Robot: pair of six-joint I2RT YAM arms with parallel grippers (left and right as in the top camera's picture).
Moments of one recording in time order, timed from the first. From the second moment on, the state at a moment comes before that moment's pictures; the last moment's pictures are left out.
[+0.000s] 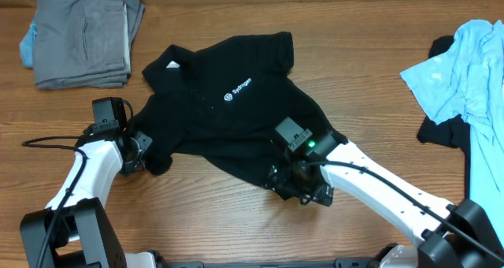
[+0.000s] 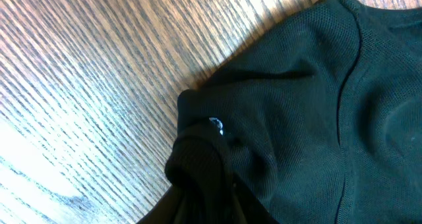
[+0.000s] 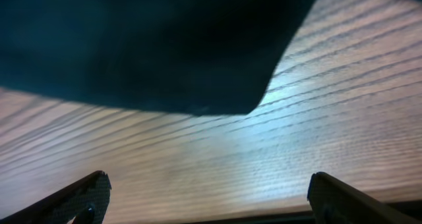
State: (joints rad) left arm 0.21 1.56 0.82 -0.55 -0.05 -0.78; right arm 0.73 1.56 1.04 -1.07 -0.15 1.01
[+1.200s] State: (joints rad) left arm 0.21 1.56 0.82 -0.55 -0.05 -0.76; right arm 0.73 1.56 0.83 -0.74 -0.16 0.90
